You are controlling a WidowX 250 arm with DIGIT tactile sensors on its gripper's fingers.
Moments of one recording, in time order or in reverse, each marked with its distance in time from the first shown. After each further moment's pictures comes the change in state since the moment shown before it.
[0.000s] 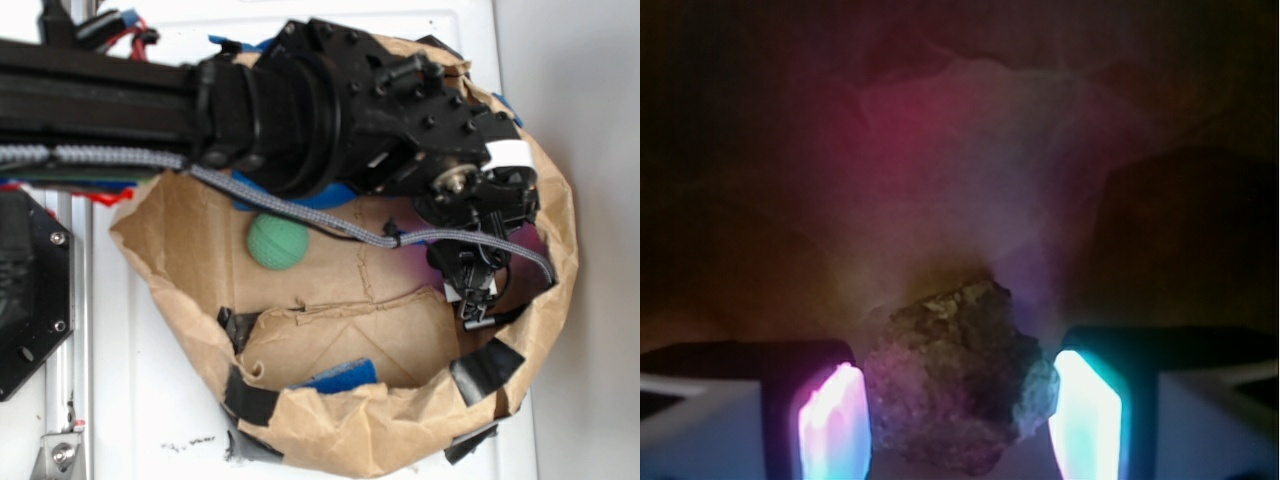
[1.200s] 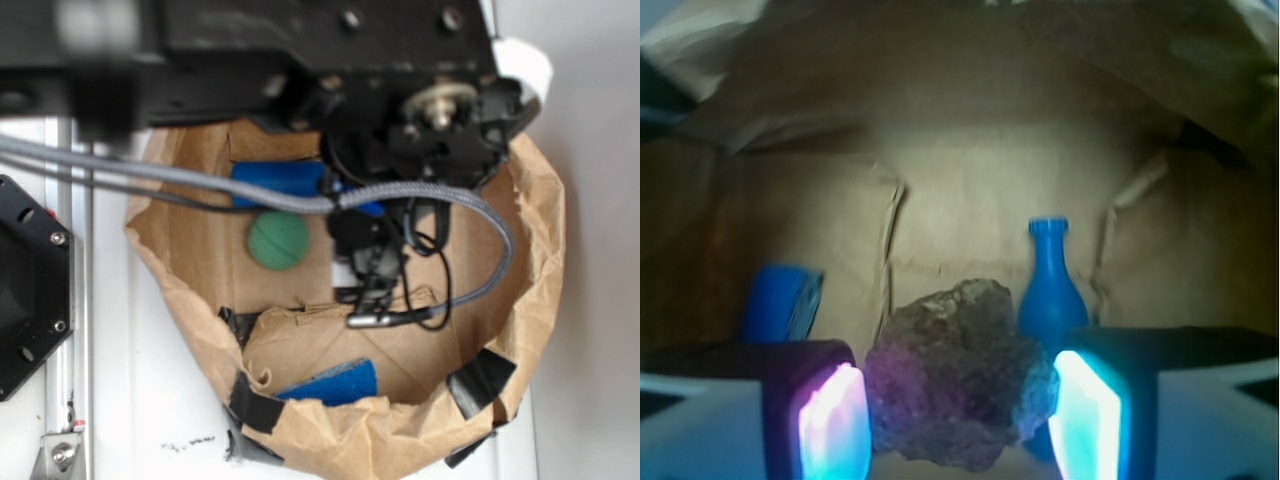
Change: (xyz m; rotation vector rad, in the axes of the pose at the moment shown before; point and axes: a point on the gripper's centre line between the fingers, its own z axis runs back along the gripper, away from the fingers) arm -0.045 -0.006 0.127 0.069 0.320 -0.120
